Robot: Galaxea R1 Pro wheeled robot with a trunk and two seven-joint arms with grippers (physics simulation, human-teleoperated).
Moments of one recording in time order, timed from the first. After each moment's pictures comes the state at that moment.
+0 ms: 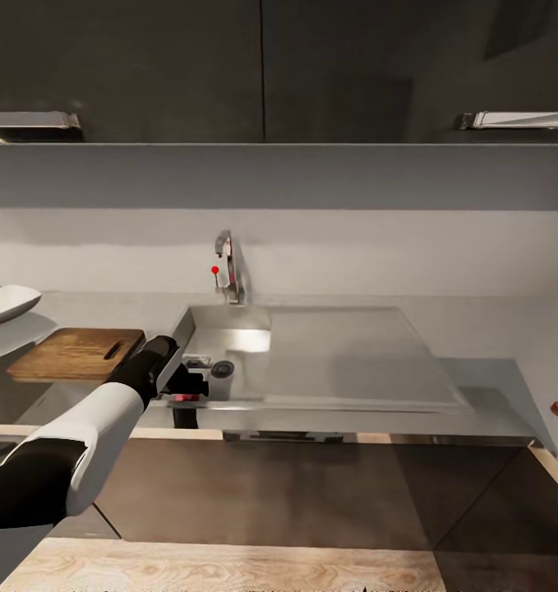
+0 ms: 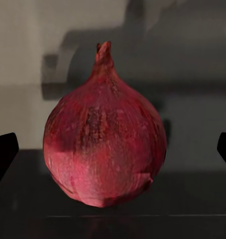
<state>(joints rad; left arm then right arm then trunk) -1.15 0.02 -0.10 -0.39 0.04 1.01 -0.04 -0.17 0.07 0.07 -0.21 -0.07 -0.82 -0.20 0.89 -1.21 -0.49</state>
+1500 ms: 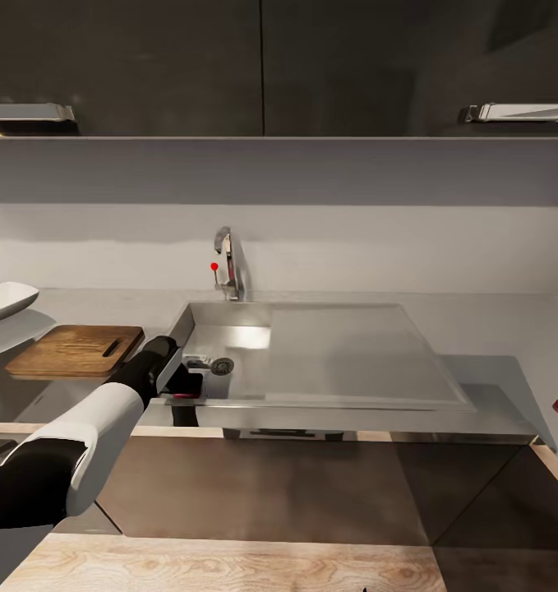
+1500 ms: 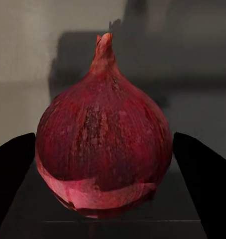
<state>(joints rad) -1.15 0.02 -0.10 -0.39 0.04 1.01 -0.04 -0.17 0.07 0.07 -0.21 -0.07 -0.82 -0.20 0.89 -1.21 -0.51</state>
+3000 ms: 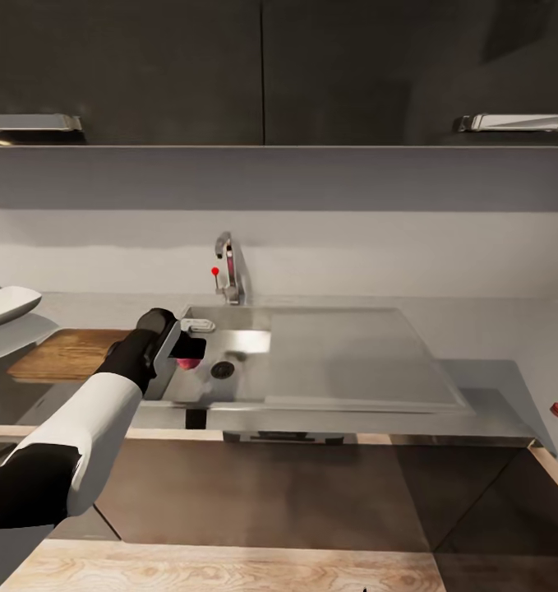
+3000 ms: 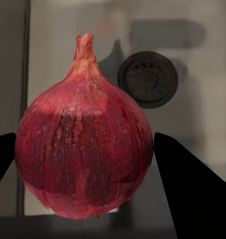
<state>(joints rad) -1.15 0.02 -0.10 -0.66 0.04 1.02 -0.04 -0.17 0.07 0.07 -0.21 -0.07 -0.83 -0.20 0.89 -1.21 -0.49</state>
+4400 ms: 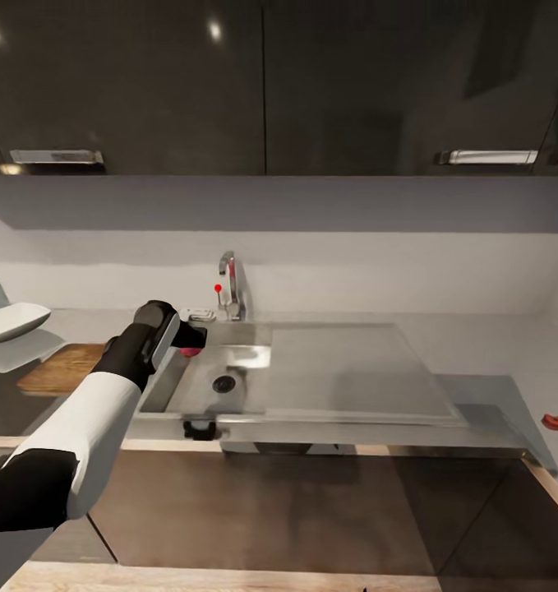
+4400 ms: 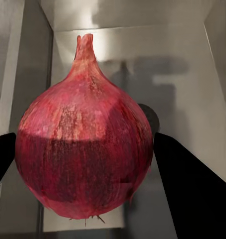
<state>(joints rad) -1.14 0.02 -0.10 -0.76 0.04 1.02 -0.04 -0.17 0.07 0.07 -0.21 -0.07 -0.83 -0.20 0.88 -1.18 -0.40</state>
